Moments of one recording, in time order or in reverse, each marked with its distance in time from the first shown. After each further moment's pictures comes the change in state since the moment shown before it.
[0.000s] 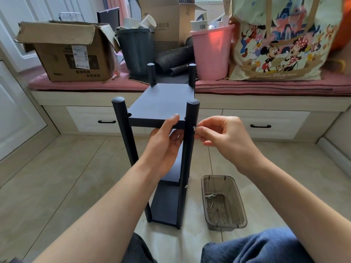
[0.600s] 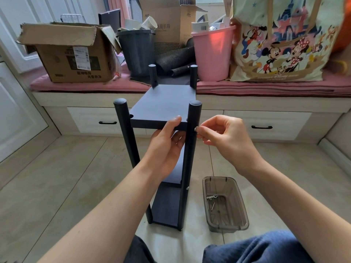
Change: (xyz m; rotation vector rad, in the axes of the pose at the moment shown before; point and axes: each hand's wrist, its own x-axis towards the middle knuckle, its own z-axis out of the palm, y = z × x) left_hand 0.003 -0.001 -0.003 -0.038 -0.026 0.002; right_hand 0.005 0.006 0.005 0.020 0.064 -0.024
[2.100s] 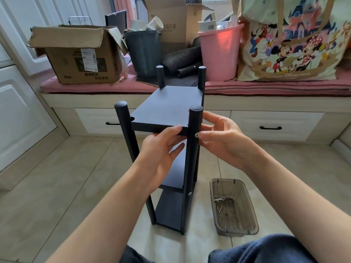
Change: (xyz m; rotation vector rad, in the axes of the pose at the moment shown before) left_hand -0.025 0.030 -0.016 0.276 0.053 -0.035; right_hand 0.031 0.010 0.016 0.731 -0.457 0.192
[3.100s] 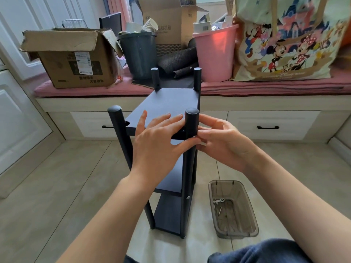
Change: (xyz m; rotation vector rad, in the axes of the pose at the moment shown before) left_hand 0.010 0.007 0.006 1.449 0.147 0.750; right_hand 0.000 -0.002 -0.010 0.053 -0.102 0.052
